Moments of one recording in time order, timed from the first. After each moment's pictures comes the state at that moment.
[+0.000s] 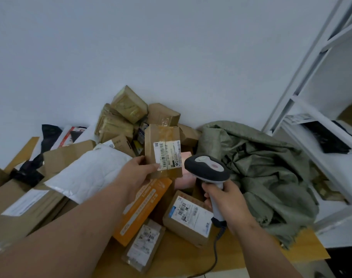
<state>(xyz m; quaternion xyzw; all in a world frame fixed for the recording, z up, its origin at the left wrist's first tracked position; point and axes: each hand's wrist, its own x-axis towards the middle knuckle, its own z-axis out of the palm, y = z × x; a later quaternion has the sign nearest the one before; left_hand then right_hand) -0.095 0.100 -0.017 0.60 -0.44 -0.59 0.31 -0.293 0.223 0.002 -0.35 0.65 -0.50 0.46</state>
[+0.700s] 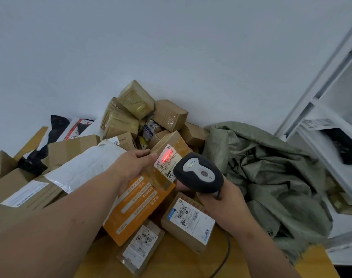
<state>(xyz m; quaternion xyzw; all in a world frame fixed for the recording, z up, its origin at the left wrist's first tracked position) -0.088 0.080 -0.006 0.63 -0.49 -0.55 0.25 -0.310 0.209 0.003 -0.53 0.66 -0.37 0.38</state>
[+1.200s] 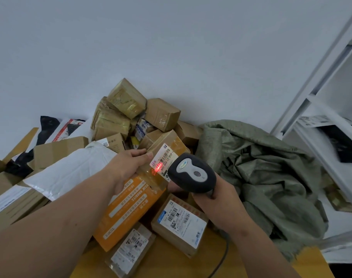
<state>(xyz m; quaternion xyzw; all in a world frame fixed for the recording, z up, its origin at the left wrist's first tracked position) -0.114 0.071 -0.009 0.63 -0.47 -0.56 0.27 -0.335 0.198 0.000 -0.55 0.67 -0.34 0.36</state>
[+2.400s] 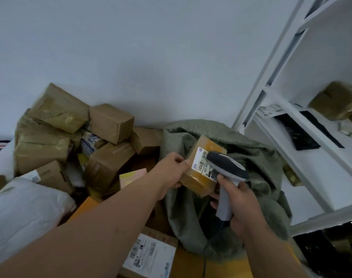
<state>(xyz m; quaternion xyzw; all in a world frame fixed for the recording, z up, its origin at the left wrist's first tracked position) -0.314 0.032 -0.013 0.52 -0.57 -0.63 0.13 -0.449 0.158 -0.024 -0.12 0.67 -0.58 0.45</state>
